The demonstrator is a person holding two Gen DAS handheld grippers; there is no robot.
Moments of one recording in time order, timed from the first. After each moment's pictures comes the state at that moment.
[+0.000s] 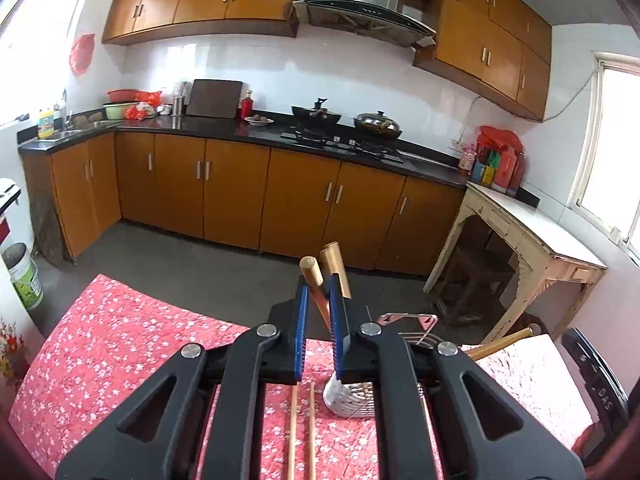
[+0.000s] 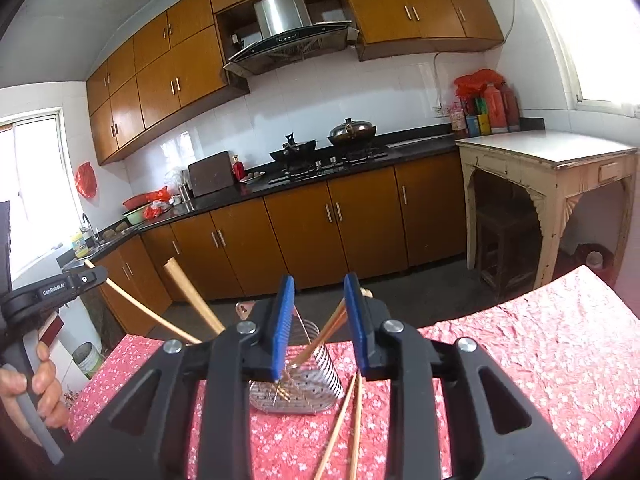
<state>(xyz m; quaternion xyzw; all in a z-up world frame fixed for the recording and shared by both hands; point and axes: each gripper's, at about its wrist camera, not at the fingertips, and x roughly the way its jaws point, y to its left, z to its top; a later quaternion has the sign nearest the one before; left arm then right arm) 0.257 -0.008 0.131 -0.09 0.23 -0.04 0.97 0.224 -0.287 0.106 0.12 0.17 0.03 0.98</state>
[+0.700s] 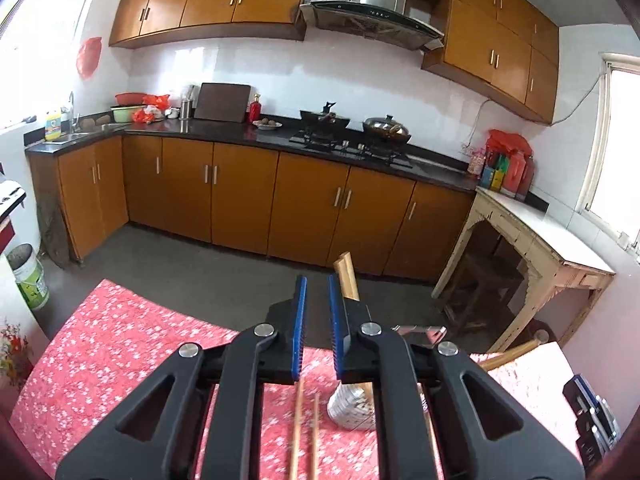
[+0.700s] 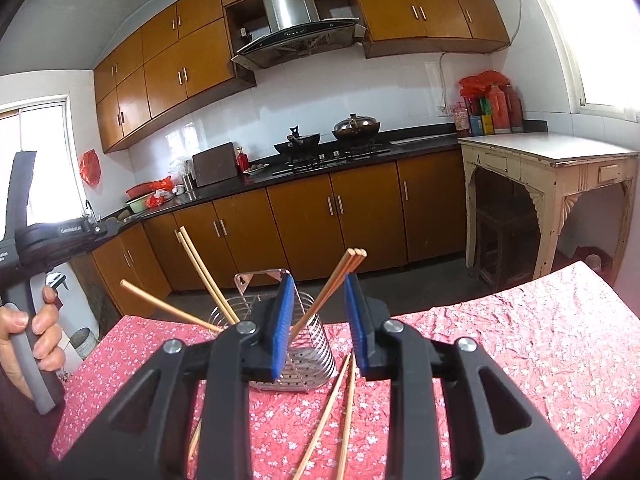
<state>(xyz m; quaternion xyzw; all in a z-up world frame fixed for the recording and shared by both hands) 0.267 -0.009 0.130 -0.08 0.23 -0.02 0.97 0.205 -0.287 0.086 0.11 0.18 0.04 0.98</state>
